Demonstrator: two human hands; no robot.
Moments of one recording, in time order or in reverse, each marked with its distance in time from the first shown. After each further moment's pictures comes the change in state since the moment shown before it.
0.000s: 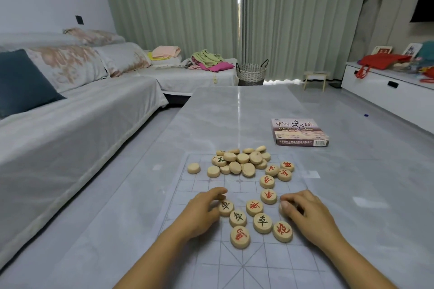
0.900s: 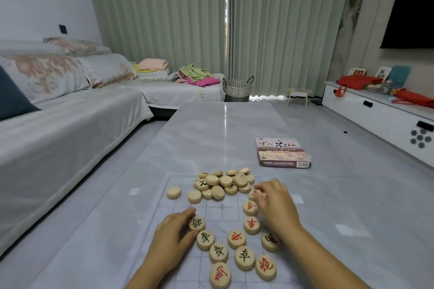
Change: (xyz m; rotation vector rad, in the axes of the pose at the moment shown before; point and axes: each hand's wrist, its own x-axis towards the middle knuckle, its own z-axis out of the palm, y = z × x) left_hand 0.012 -0.026 0.006 0.031 0.248 0.006; right_hand 0.073 -0.025 0.000 -0.032 0.188 -0.067
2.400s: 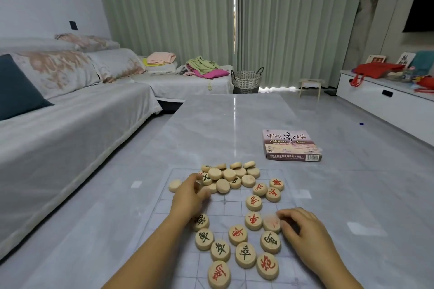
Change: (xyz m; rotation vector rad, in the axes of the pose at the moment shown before) left_hand 0.078 0.035 0.015 -0.213 0.086 -0.293; right_hand -0.048 0.047 -0.015 0.043 -0.140 0.037
